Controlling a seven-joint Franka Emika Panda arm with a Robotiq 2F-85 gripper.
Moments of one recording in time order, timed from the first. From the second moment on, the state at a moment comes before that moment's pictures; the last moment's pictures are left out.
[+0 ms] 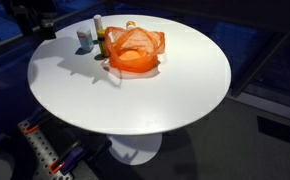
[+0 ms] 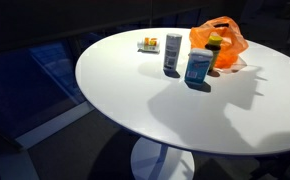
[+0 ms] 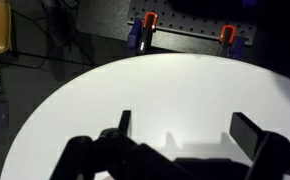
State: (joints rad) arm 0.05 -0.62 0.12 -2.61 -0.14 1.75 0.02
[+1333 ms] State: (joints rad) arm 0.17 -0.11 0.16 -2.27 -0.09 2.10 0.03
